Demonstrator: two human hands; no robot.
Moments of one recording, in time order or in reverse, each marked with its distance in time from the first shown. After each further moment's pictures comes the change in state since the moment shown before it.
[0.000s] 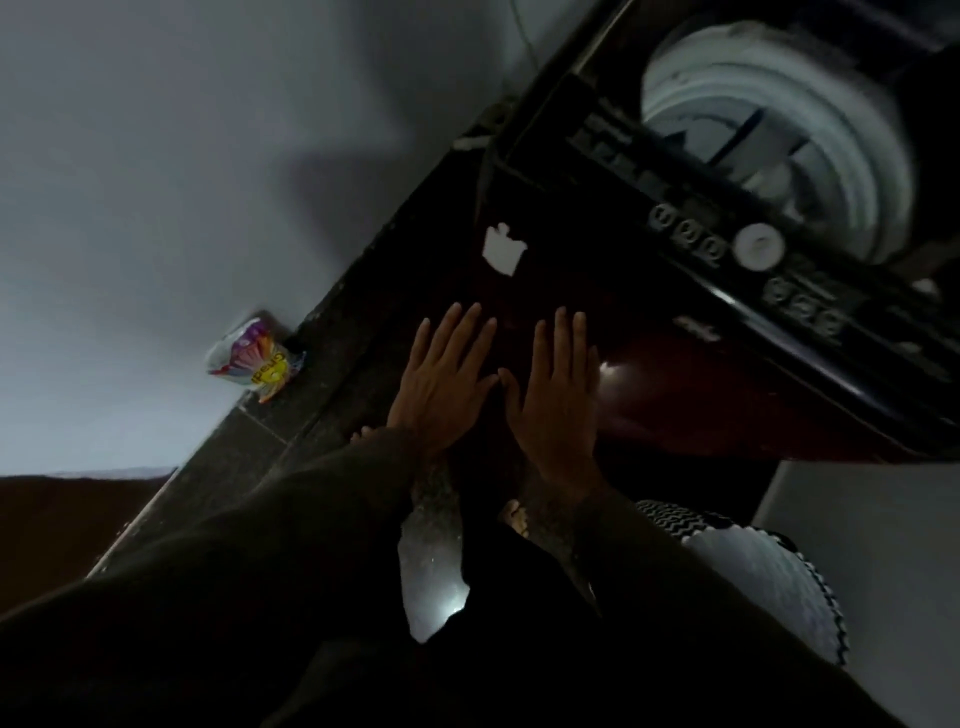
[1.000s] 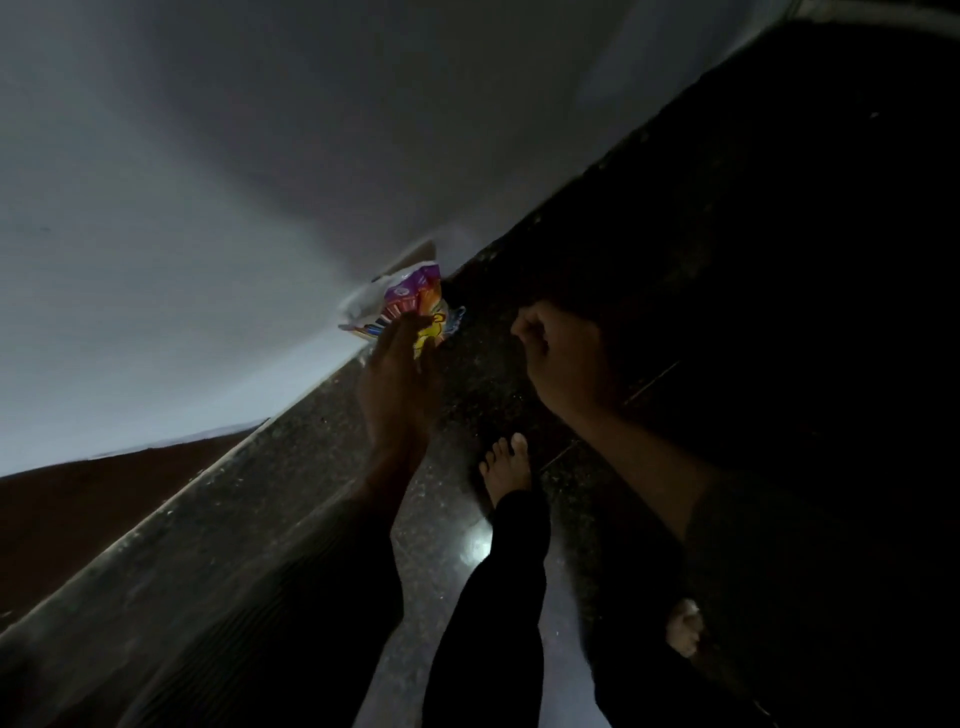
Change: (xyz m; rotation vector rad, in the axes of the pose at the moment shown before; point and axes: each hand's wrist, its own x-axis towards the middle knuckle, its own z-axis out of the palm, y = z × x) left_hand -0.074 -0.408 0.207 -0.181 0.428 -0.822; right_hand 0.154 -0.308 0.357 0.653 -0.463 -0.192
